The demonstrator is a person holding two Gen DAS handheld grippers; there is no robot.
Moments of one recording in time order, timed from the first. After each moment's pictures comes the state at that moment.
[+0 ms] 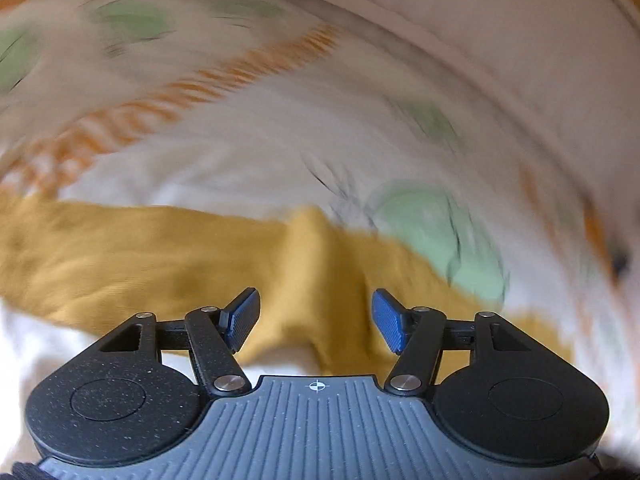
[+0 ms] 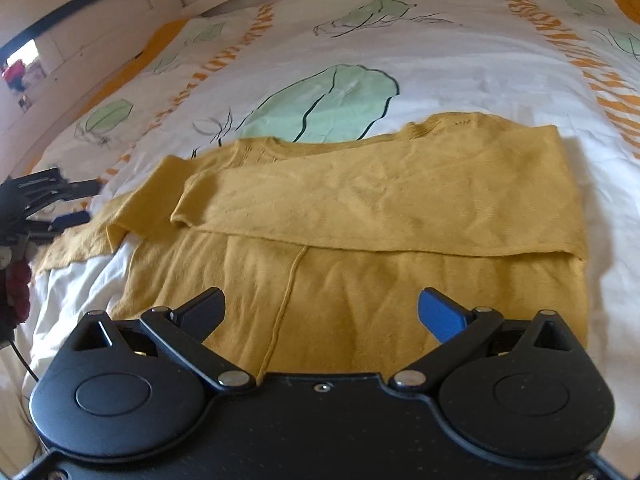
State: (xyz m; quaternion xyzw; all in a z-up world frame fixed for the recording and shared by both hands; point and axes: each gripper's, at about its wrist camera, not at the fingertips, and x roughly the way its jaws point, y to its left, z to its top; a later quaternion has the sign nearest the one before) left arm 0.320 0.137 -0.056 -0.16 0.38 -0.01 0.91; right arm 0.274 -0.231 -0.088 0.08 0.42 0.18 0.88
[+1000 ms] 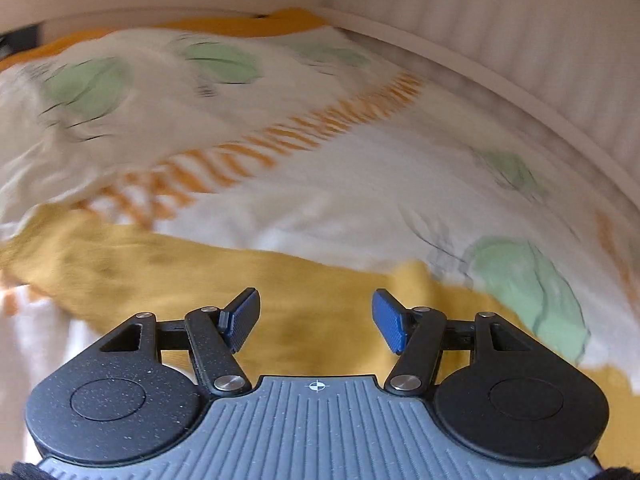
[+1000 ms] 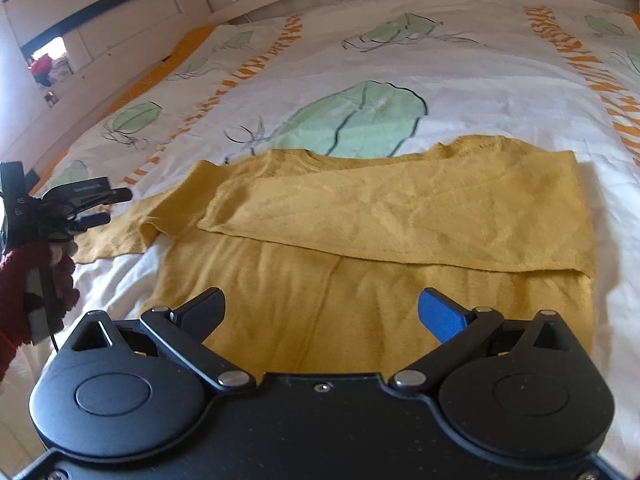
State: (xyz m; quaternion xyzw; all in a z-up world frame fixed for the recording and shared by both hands) left arm 0.304 0.195 -0.055 -0.19 0.32 0.15 0.92; right arm 0.260 -0.226 -0.069 0.08 0.40 0.22 0.89
